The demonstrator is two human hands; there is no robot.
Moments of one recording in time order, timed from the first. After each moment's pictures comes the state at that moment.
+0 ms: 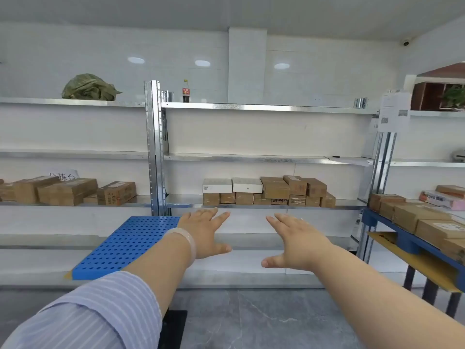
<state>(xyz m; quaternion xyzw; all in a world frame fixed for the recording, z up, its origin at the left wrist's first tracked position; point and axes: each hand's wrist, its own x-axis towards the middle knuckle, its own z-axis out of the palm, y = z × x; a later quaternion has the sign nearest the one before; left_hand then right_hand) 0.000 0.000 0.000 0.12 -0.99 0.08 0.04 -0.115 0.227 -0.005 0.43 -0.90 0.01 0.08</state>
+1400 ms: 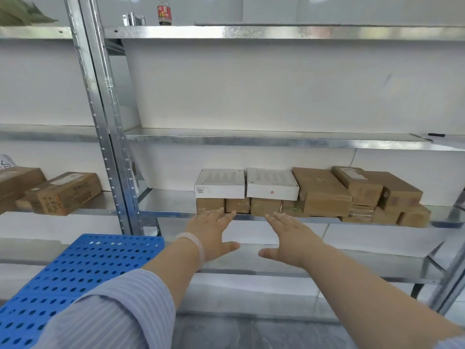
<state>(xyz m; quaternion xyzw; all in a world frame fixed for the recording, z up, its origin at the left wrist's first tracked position) -0.544 -0.350 -0.089 0.16 -0.99 0.02 0.02 -0.670 -0.154 -0.090 0.44 -0.90 0.04 0.00</state>
